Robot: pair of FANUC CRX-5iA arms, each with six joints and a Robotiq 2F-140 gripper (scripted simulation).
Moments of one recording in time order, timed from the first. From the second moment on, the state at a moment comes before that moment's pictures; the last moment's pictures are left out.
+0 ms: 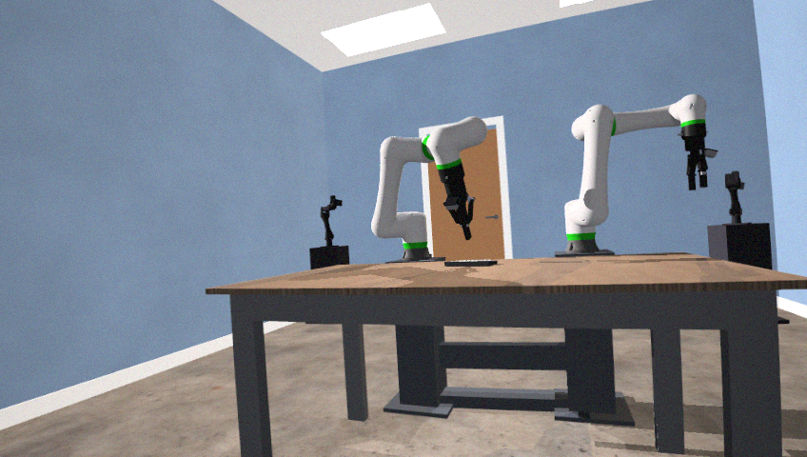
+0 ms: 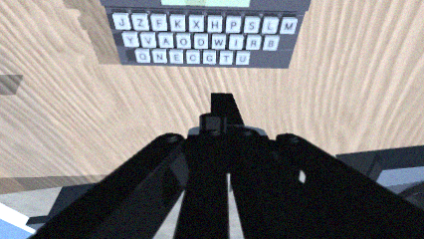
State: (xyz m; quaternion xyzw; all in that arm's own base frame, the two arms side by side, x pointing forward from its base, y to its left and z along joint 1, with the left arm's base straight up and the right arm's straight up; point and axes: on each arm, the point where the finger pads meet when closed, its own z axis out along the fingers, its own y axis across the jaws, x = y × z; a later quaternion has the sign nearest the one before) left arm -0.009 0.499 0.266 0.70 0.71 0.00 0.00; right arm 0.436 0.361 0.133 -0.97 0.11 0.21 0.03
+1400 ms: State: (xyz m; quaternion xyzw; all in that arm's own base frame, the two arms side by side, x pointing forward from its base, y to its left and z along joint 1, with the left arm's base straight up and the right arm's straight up) left arm -0.009 0.499 0.266 0.70 0.71 0.00 0.00; right arm 0.437 0.360 0.061 -0.97 0.12 0.22 0.03
